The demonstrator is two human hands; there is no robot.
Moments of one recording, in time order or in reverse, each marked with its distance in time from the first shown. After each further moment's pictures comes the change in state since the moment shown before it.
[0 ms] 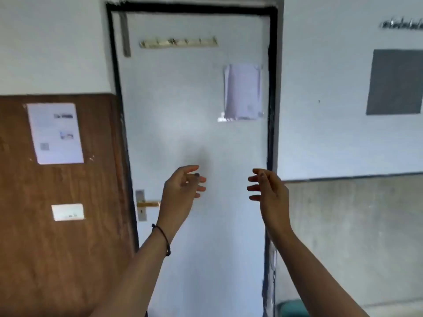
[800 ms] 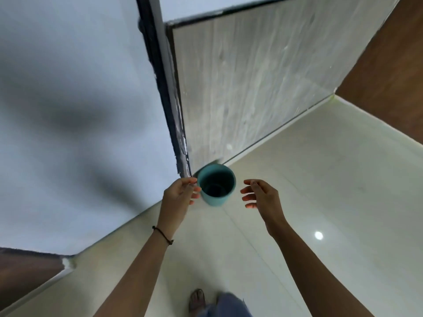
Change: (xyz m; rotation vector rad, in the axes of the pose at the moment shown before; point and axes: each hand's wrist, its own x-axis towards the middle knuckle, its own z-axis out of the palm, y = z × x) left_hand 0.009 -0.412 0.272 0.019 -0.589 -0.795; right_hand 0.029 0.356 -0.239 -0.372 0.383 0.933
